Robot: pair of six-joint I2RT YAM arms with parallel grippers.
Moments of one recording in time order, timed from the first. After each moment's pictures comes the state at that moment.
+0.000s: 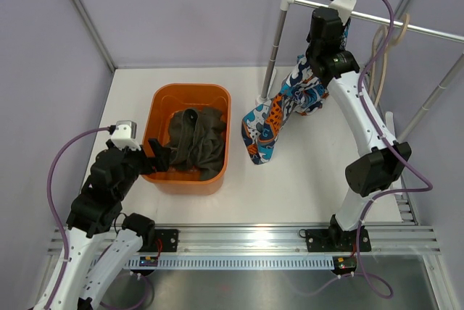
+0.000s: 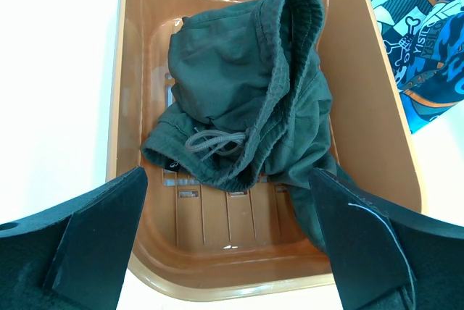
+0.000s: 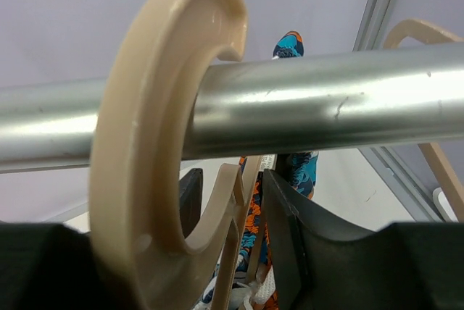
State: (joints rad) left arm -0.36 0.45 0.81 -0.72 -0.14 -0.29; right arm 0.31 1.78 1.98 -0.36 0.70 0.23
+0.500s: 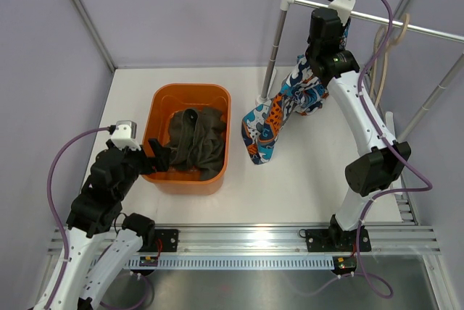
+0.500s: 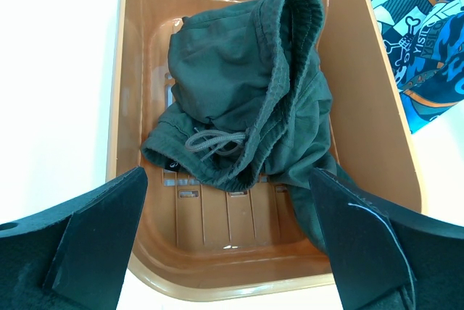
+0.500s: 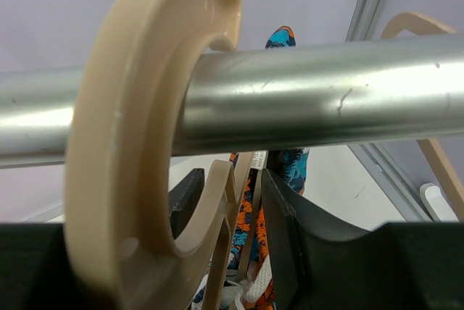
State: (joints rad) left arm -0.36 0.45 0.81 -0.72 -0.14 -0.29; right arm 0.31 1.78 1.98 -0.38 0.71 0.21
